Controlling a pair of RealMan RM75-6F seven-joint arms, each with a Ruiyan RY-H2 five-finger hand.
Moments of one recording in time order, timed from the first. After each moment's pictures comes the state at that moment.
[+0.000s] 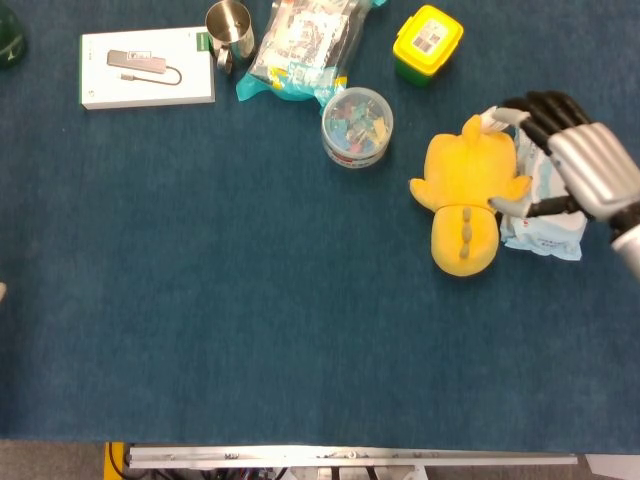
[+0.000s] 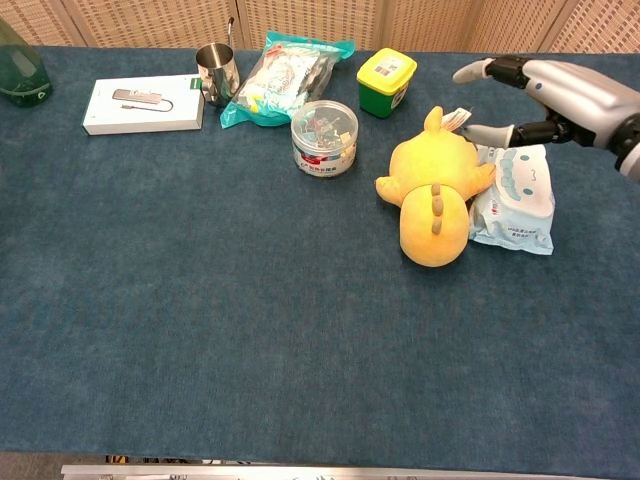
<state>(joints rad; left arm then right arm) -0.05 -1.11 -0.03 -1.66 1.42 1.48 0.09 0.53 -1.28 0.17 -1.59 -1.42 0.96 0.07</state>
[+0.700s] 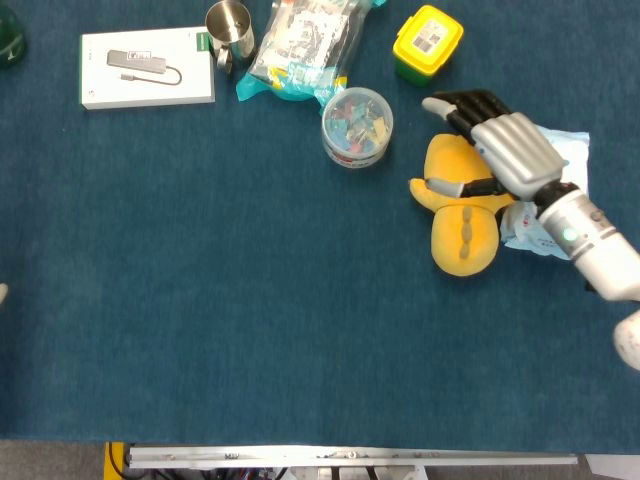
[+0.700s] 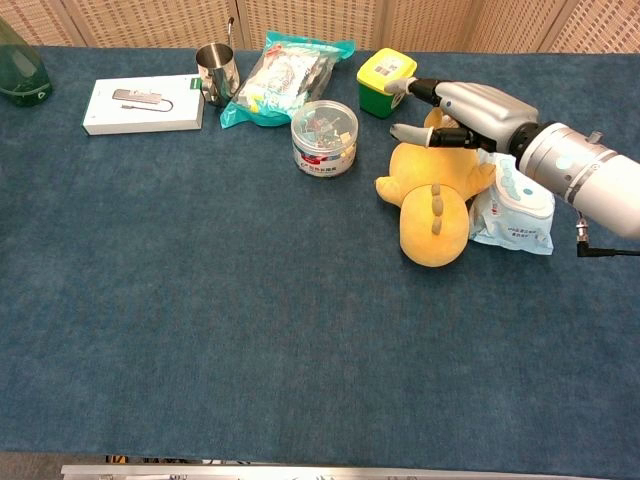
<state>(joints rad) -0.05 -1.11 -0.03 -1.67 1.41 1.47 0.08 0.68 -1.51 0.18 -1.35 -1.38 0.85 0.12</state>
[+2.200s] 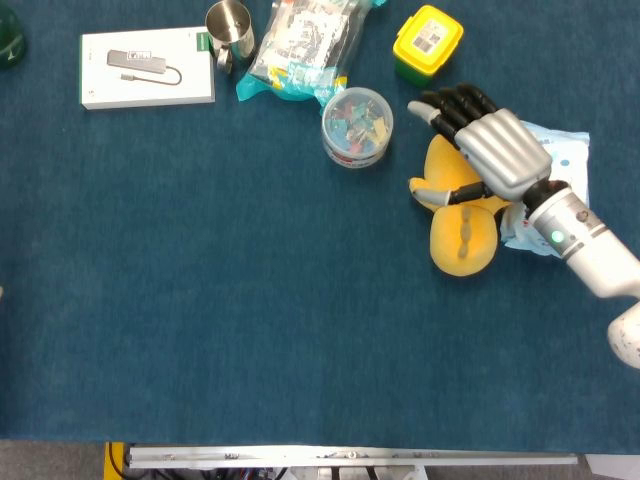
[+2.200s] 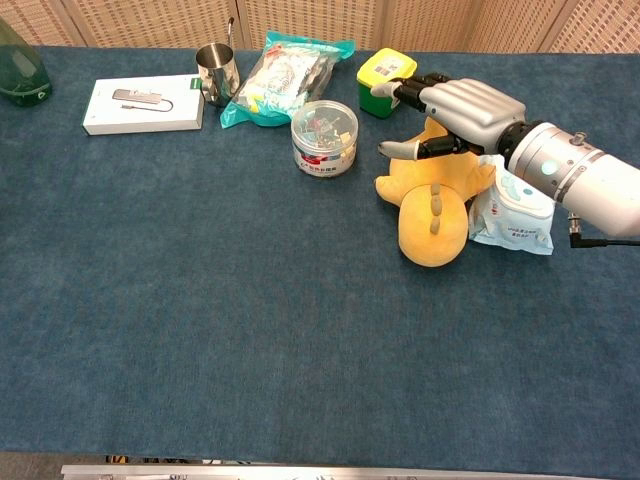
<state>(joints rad) -0.03 -1.10 -0.03 -1.66 1.43 1.48 0.02 0.73 -1.53 0.13 -1.31 -1.41 0.91 -0.02</state>
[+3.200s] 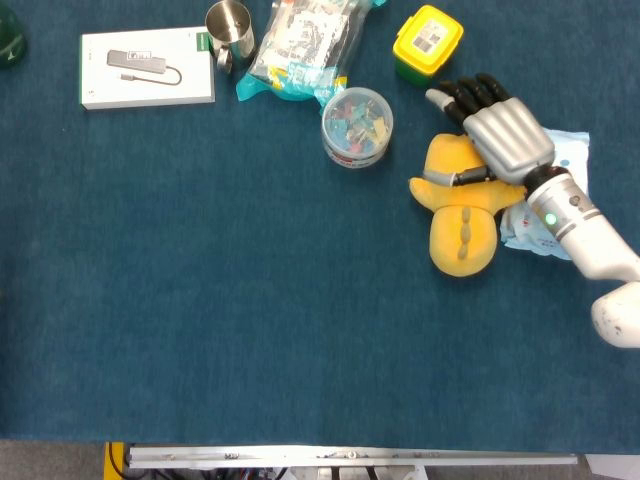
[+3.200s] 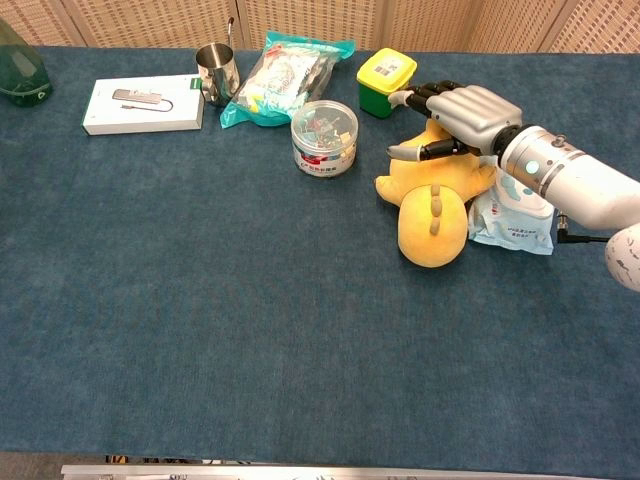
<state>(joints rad) -0.03 -1.10 -0.03 -1.65 1.42 1.47 0.01 0.76 -1.63 0.14 -1.10 -1.33 0.85 -0.08</state>
